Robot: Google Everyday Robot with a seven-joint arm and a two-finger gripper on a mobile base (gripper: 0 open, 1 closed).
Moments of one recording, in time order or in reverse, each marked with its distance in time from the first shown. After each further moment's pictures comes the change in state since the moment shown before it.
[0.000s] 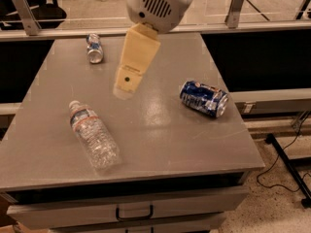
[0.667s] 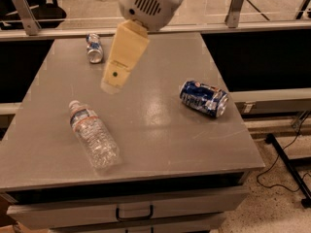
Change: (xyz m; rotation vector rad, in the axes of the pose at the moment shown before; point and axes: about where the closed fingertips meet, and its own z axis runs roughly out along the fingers) arm -0.016 -0.007 0.006 0.017 -0.043 0.030
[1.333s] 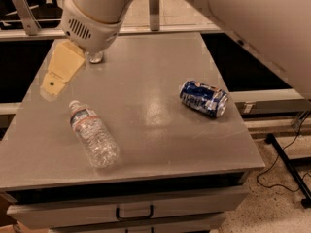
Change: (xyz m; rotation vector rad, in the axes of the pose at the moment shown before) arm -0.067 0.005 0.083 -0.054 -0.052 0.184
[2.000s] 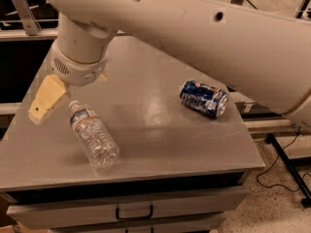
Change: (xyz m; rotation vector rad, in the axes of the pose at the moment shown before) arm 0.011 0.017 0.083 -0.013 0.096 0.261
